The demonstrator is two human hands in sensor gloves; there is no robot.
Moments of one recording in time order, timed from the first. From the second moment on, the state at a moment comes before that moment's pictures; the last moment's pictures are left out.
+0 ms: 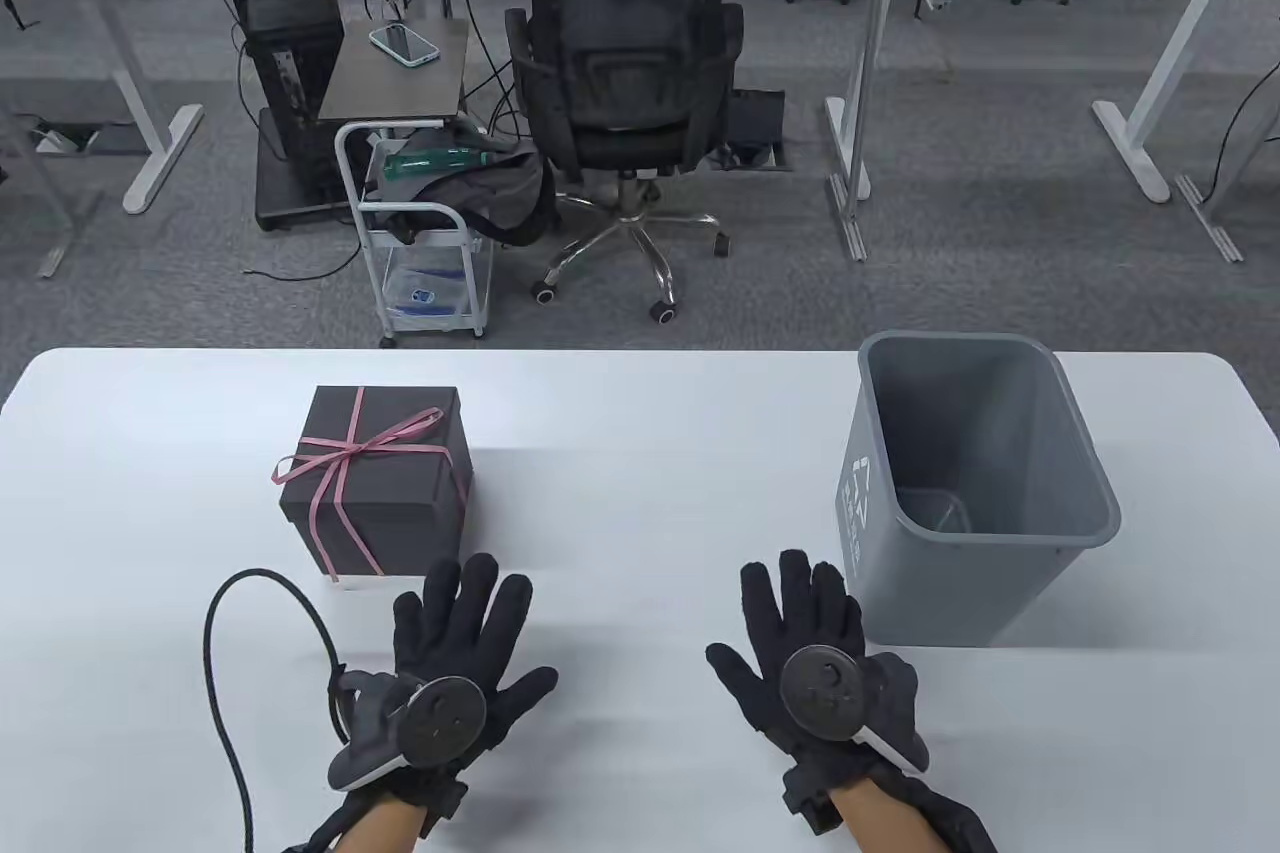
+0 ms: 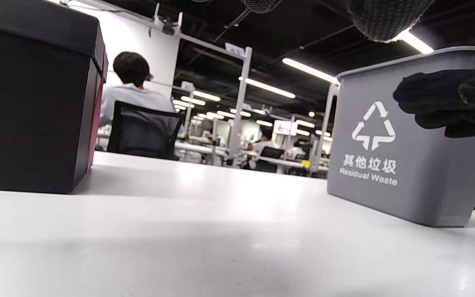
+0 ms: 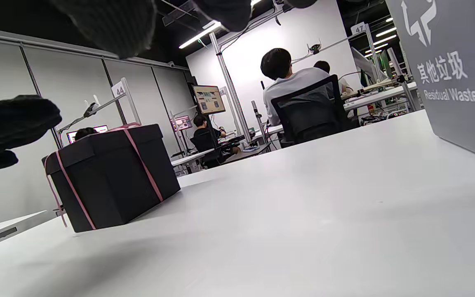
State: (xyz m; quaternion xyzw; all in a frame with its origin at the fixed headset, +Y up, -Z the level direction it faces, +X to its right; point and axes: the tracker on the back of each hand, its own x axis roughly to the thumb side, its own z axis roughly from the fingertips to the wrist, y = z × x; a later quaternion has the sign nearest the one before) left_hand -0.216 -0.742 -0.322 0.10 -0.18 0.10 0.97; right_hand 0.138 -0.736 -0.334 0.17 -0.08 0.96 0.21
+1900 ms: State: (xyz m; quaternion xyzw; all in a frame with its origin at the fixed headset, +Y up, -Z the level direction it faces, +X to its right) left_hand -0.382 -0.704 -0.481 0.04 0.07 0.18 0.98; right_hand 0.134 -0.717 -0.320 0.20 -0.13 0.95 0.20
